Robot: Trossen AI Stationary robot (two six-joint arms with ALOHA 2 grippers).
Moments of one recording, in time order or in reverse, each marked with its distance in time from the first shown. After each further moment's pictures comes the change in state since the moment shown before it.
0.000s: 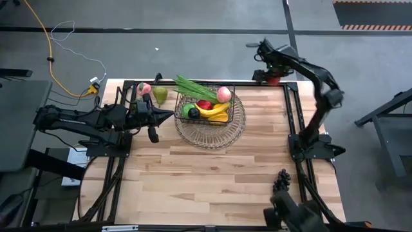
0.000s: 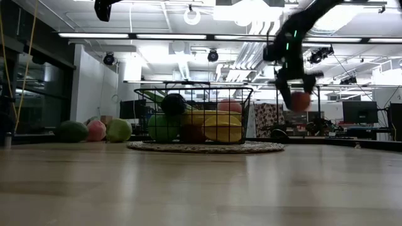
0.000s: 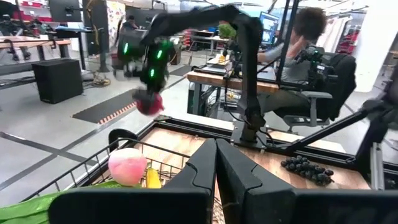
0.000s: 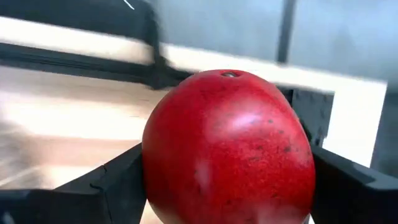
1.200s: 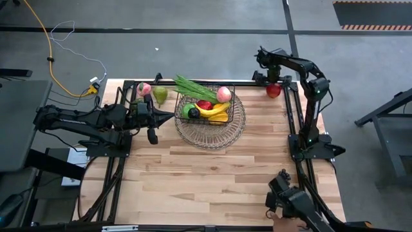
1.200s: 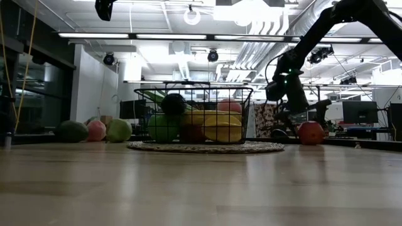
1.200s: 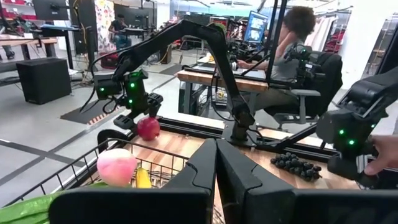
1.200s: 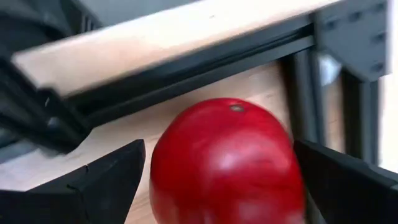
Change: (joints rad) left arm 0.000 0.000 0.000 0.000 0.043 -0.002; right arm -0.129 0.292 0.000 0.000 -0.041 0.381
